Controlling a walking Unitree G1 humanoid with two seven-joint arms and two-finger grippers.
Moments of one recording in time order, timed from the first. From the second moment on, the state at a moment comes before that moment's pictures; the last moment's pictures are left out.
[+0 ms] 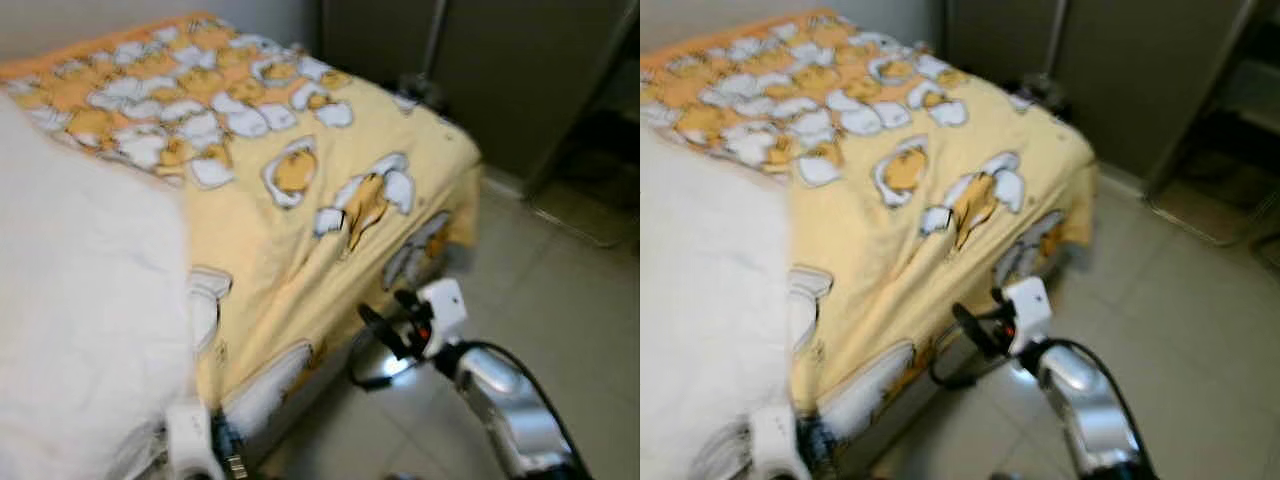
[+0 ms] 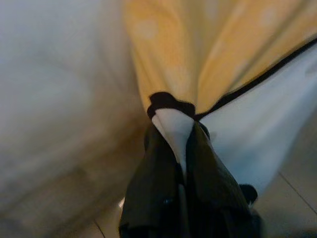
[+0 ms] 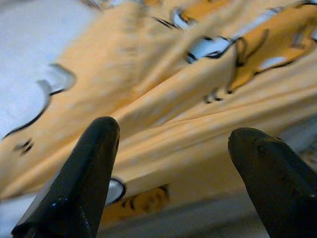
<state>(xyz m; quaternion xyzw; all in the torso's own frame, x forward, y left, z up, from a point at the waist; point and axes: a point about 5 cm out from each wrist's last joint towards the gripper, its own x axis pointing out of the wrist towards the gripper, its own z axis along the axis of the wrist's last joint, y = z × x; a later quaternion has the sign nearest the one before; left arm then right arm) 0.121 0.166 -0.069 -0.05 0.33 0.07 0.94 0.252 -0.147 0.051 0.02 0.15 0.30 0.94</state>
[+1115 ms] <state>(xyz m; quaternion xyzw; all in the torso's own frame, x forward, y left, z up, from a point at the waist) 0.058 0.221 -0.101 0.06 0.43 0.12 0.89 0.240 -0.145 0.052 0.02 0.18 0.34 0.92</state>
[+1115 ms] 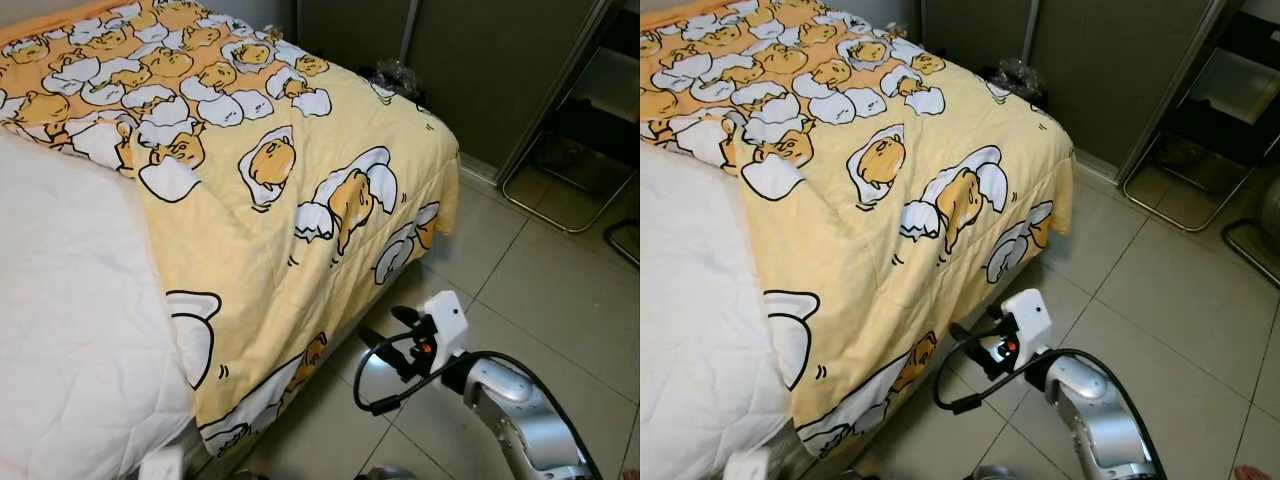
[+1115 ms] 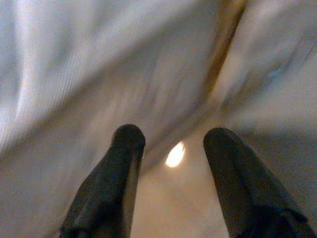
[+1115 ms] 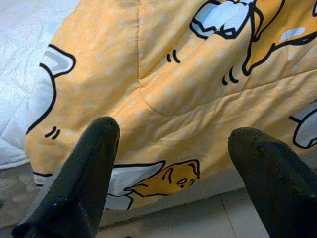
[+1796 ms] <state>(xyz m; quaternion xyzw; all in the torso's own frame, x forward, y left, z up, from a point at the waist) 0.237 0.164 0.088 0.06 -0.07 0.09 0.99 0.273 -0.136 0.057 0.04 0.13 0.30 0.94</state>
